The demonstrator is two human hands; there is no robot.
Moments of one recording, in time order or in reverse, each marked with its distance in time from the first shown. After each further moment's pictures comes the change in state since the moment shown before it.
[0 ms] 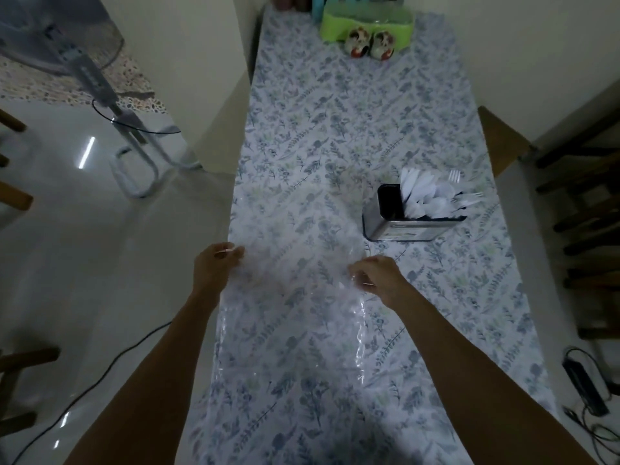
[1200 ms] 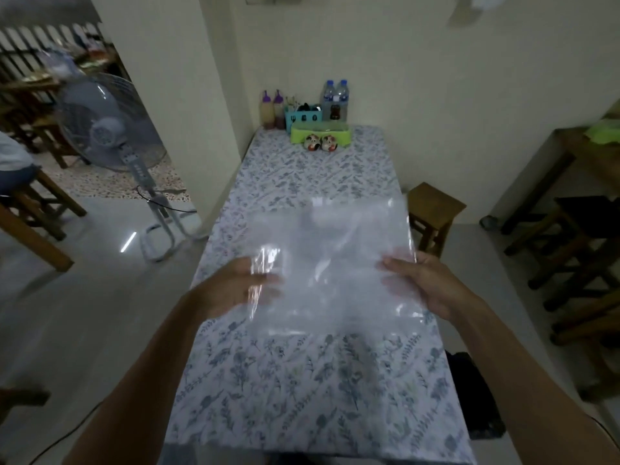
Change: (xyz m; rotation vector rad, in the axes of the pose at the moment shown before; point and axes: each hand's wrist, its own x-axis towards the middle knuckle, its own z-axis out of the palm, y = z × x) left_hand -0.310 0.099 0.078 -0.130 -0.690 0.210; right_hand -0.199 0.026 -0.286 0.138 -0.330 -0.488
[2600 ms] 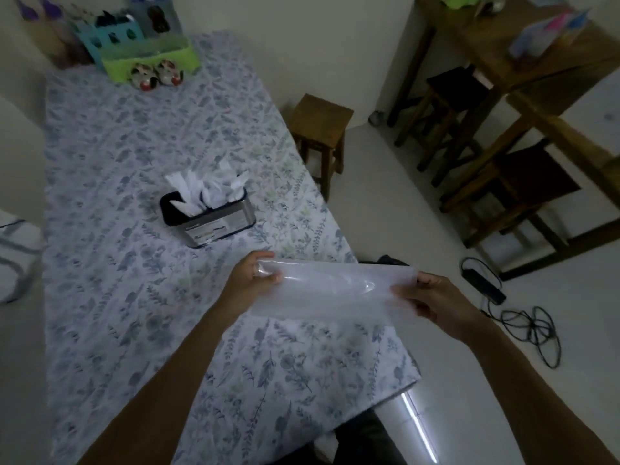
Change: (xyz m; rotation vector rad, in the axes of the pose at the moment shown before) left_hand 0.192 -0.090 0.128 0.350 -0.121 -0.070; right_hand -0.061 0.123 -0.145 0.063 0.424 0.229
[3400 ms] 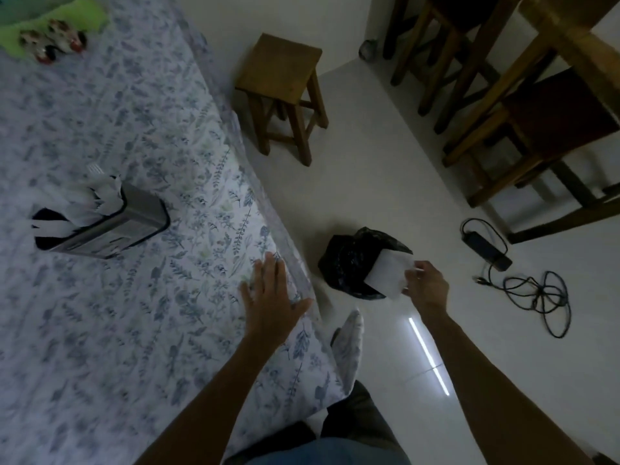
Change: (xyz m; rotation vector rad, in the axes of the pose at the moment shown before) left_hand 0.063 -0.037 0.250 1.286 0.034 0.013; right_hand 0.152 0.132 -0.193 -0.212 0.529 0.196
